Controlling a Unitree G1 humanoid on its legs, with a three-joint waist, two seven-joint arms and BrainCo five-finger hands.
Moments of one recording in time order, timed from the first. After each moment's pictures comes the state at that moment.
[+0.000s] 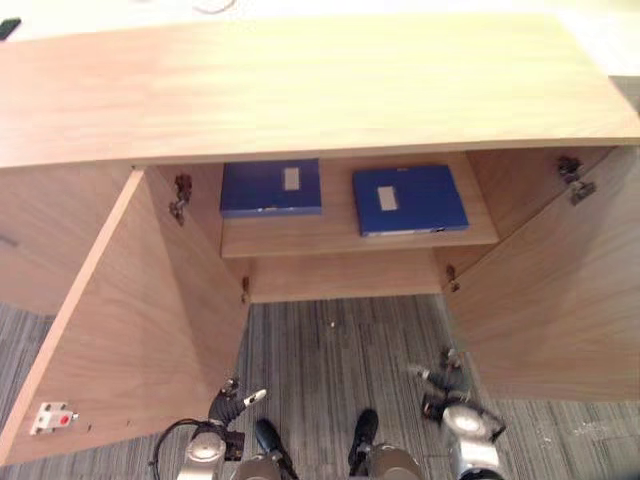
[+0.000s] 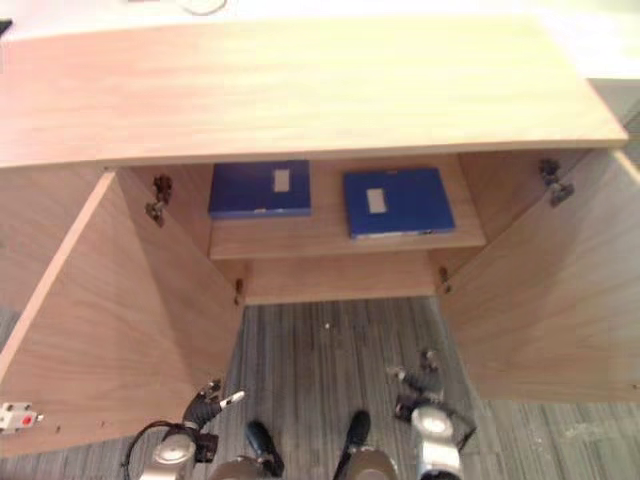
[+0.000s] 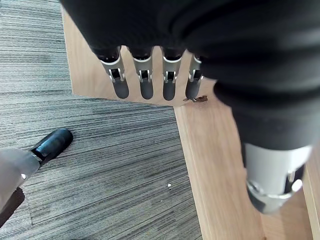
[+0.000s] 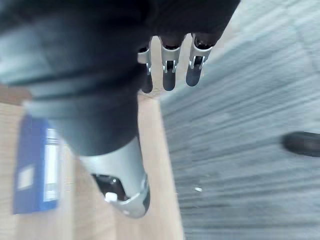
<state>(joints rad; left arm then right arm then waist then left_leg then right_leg) 0.06 0.11 0.05 0.85 0.09 -0.11 0.06 0.04 -0.01 -0.22 0.79 -0.01 0.00 -0.16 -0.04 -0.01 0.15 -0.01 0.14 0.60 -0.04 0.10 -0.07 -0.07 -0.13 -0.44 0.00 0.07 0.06</state>
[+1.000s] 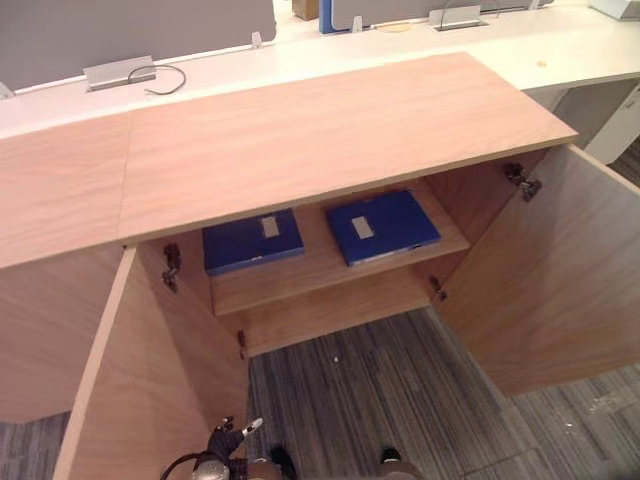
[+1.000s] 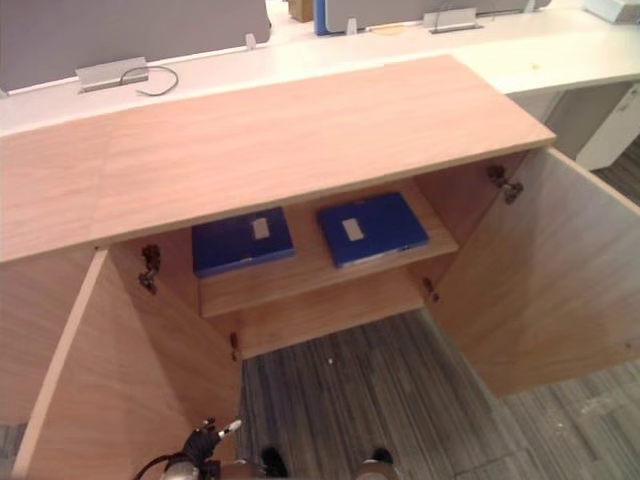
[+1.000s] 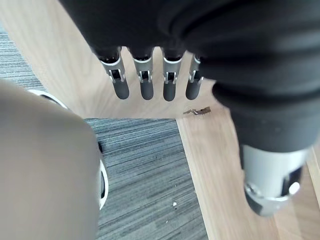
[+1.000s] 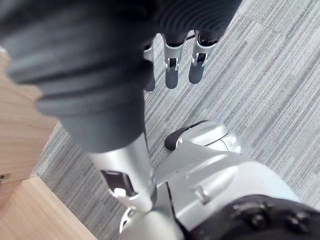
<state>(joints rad) 0.04 0.06 0.13 1.04 0.04 -0.09 0.10 0.15 -0.05 -0.45 1.13 0.14 0.00 -0.11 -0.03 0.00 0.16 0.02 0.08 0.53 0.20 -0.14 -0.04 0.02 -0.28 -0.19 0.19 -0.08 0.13</state>
